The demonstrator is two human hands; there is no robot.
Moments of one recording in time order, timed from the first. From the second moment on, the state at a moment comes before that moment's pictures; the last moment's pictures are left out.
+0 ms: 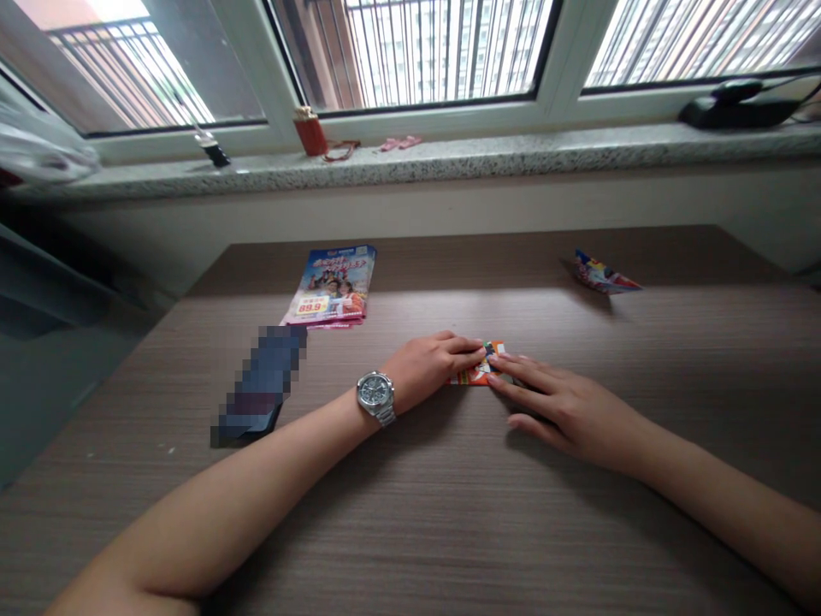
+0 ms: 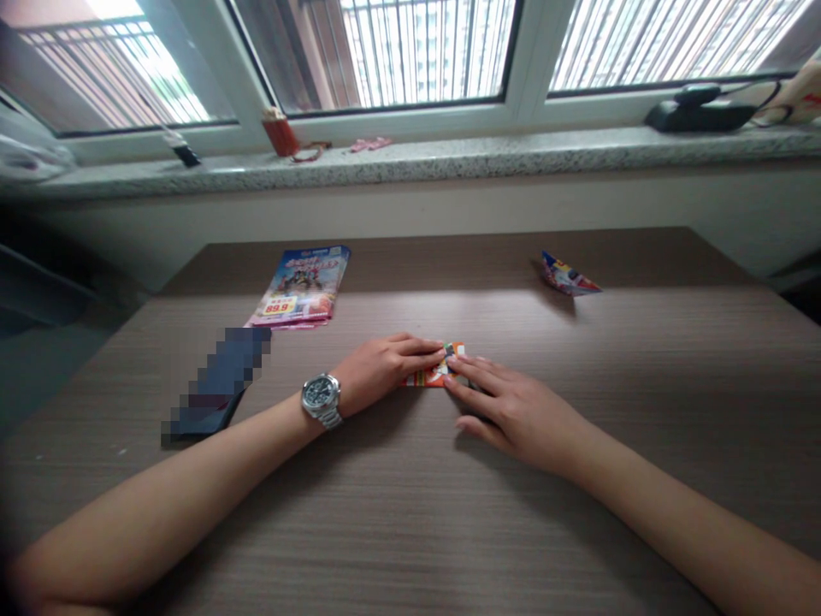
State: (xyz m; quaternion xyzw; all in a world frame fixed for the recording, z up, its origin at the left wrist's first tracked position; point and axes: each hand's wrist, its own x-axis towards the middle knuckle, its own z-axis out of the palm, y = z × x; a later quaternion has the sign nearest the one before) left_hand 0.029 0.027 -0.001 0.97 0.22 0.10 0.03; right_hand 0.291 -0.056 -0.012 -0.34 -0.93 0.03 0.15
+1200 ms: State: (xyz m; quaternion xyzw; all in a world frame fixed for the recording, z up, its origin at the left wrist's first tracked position) left_hand 0.026 0.021 -0.001 0.97 0.21 0.12 0.05; right_hand 0.279 -0.057 -0.014 -0.40 -0.91 0.01 0.08
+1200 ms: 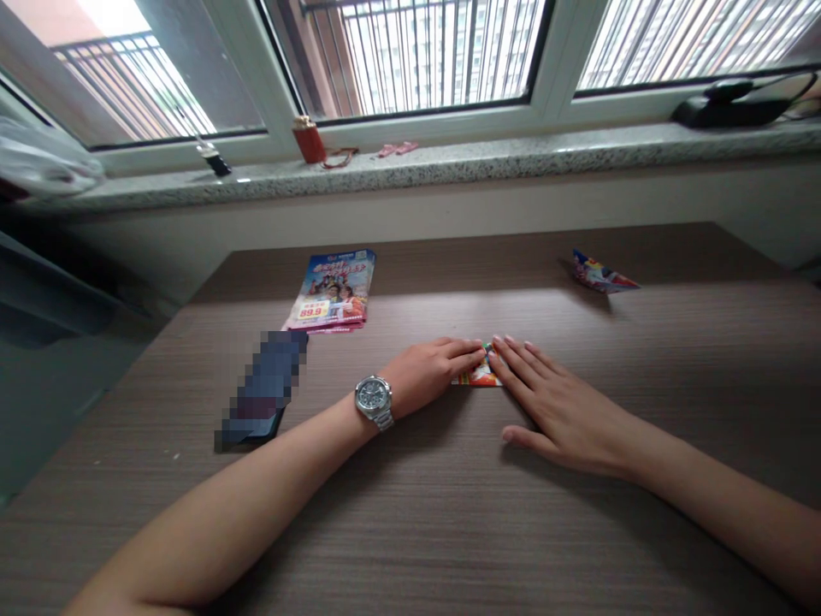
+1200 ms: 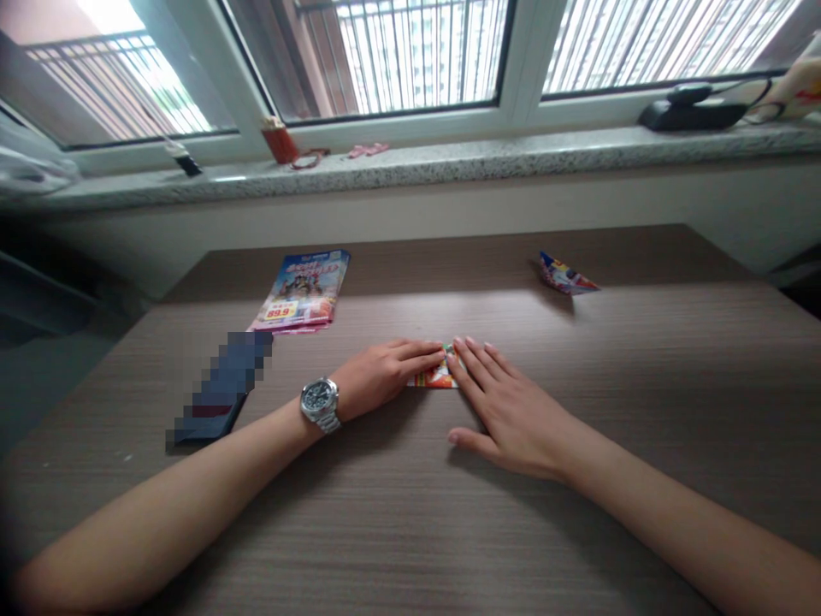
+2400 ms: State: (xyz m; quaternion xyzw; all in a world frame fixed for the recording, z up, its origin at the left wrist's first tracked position) left_hand -0.042 -0.014 0.018 0.97 0.25 0.06 0.06; right_hand 0.278 -0.058 -0.011 -0.40 -0.91 0.01 0.07
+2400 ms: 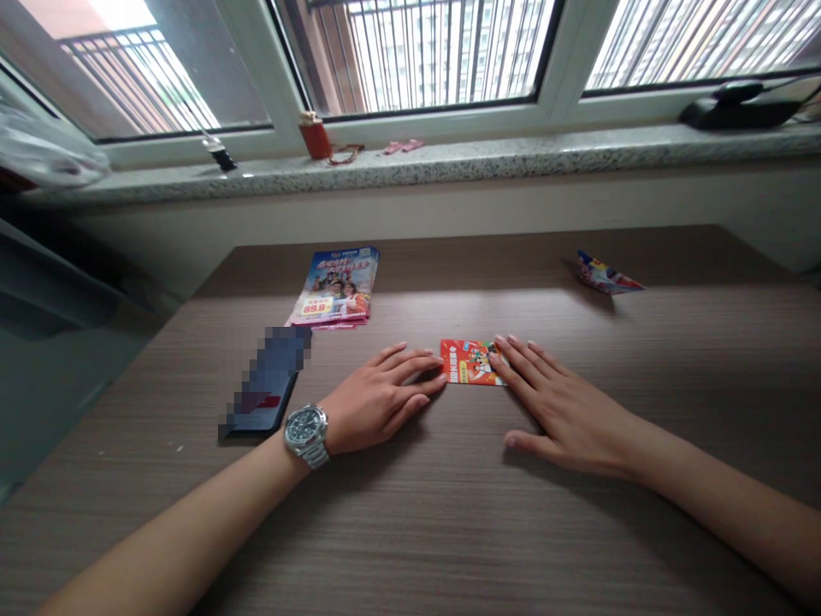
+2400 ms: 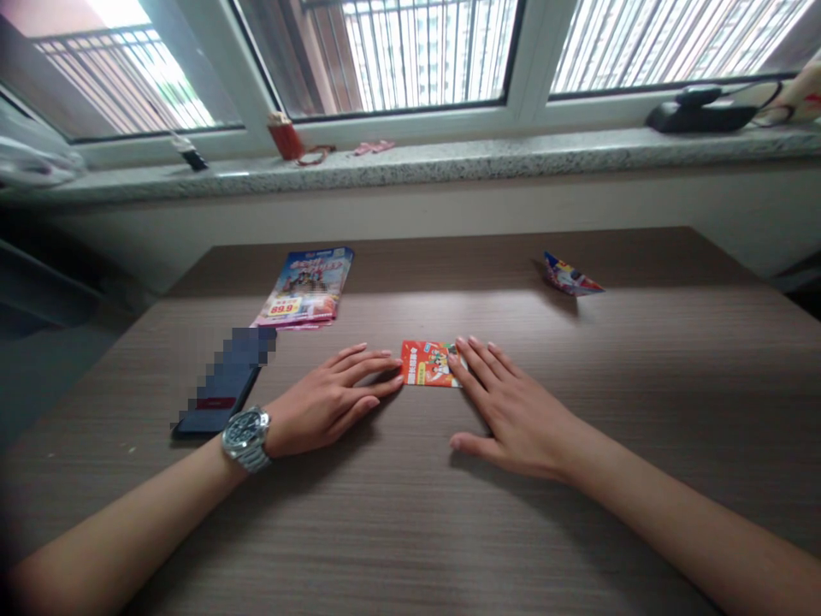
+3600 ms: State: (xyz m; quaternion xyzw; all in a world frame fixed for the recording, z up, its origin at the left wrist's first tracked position) left_hand 0.006 -0.014 0.018 0.93 0.36 0.05 0.02; right_hand 0.290 -0.057 -0.010 -0.33 -0.93 0.11 0.15
